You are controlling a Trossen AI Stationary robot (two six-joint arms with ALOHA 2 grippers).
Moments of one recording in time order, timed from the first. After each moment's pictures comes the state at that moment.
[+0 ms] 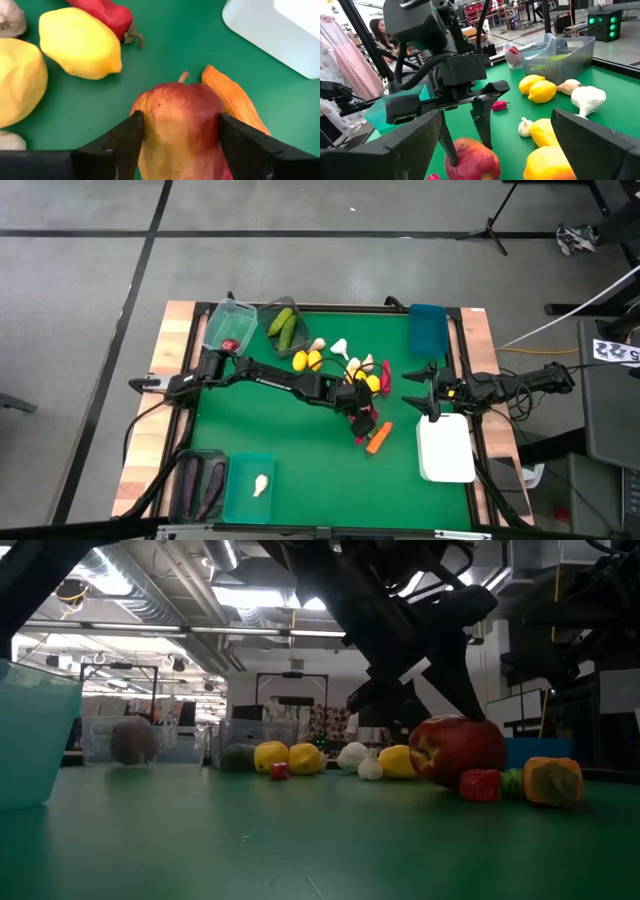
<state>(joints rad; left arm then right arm) -0.07 2.26 1.71 -0.36 -0.09 -0.58 0.24 0.06 0.05 -0.06 0.35 0.31</state>
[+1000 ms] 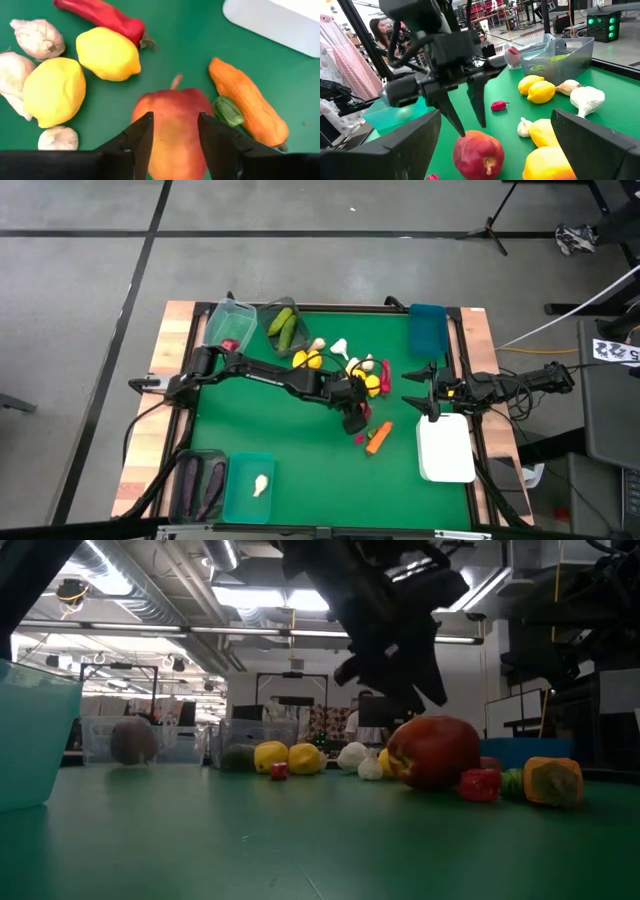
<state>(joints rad) -0.07 2.14 1.70 -0.46 -0.17 -0.43 0.24 0.06 0.05 -0.06 0.35 0.31</state>
